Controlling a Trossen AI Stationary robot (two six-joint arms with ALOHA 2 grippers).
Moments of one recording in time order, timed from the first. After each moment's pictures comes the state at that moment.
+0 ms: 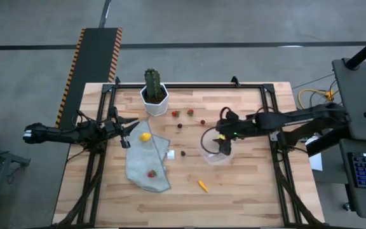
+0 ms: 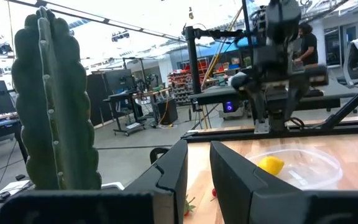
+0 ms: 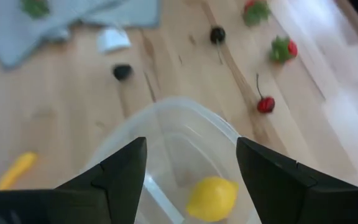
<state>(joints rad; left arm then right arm) -0.07 0.21 0.00 0.36 -0.42 0.27 0.09 1.24 0.95 -0.59 0.20 0.30</state>
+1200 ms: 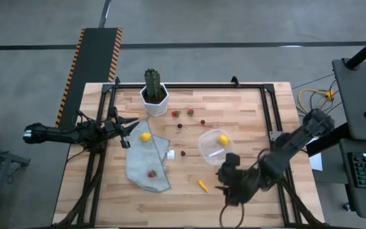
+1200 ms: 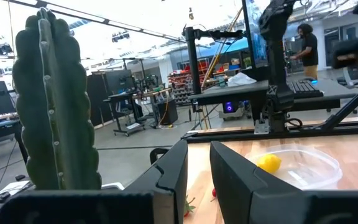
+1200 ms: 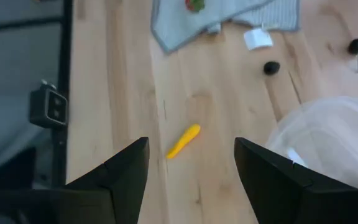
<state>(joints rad) -0.07 0.21 0.00 0.36 -0.42 0.27 0.68 1.61 1.40 -0.84 0.42 0.71</state>
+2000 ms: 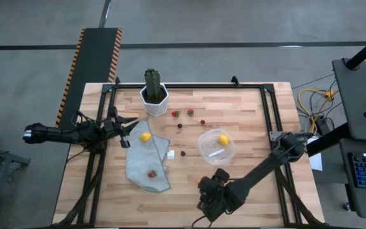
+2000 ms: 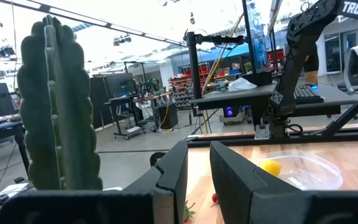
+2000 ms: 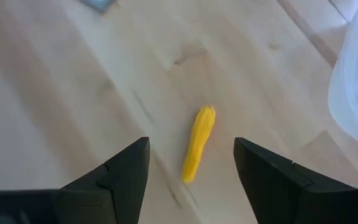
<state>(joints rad) -0.07 0.21 0.00 0.38 -0.42 0.27 0.66 2.06 1.58 -0.89 0.47 1.21</state>
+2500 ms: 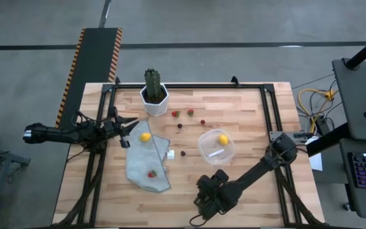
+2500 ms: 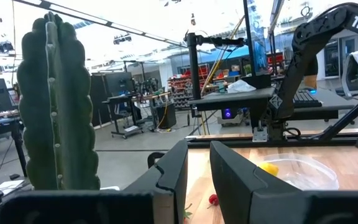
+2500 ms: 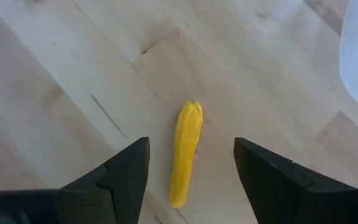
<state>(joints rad) -0.07 0.21 0.00 0.38 -0.42 0.24 0.64 2.16 1.58 -0.89 0.48 1.35</state>
